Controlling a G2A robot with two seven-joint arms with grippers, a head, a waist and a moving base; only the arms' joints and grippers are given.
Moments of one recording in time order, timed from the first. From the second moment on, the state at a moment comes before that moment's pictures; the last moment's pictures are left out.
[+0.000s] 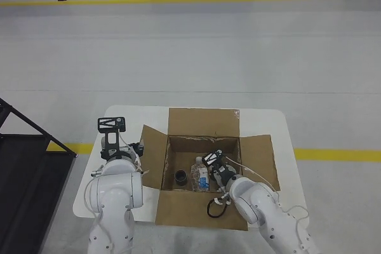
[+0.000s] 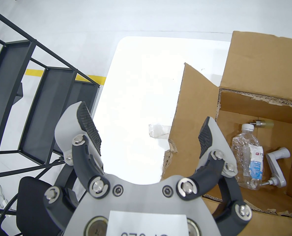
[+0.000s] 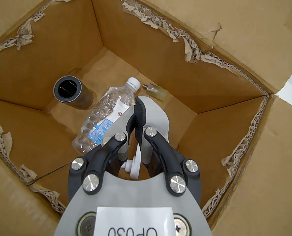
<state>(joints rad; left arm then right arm) 1.36 -1.60 -1.40 -2.11 1.97 0.18 -1.18 -1.27 -1.23 0.95 -1.67 -1.32 0.02 0.56</state>
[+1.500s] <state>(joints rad) 1.36 -1.60 -1.40 -2.11 1.97 0.18 -1.18 -0.90 -1.39 0.69 -1.29 -1.22 0.10 1.00</state>
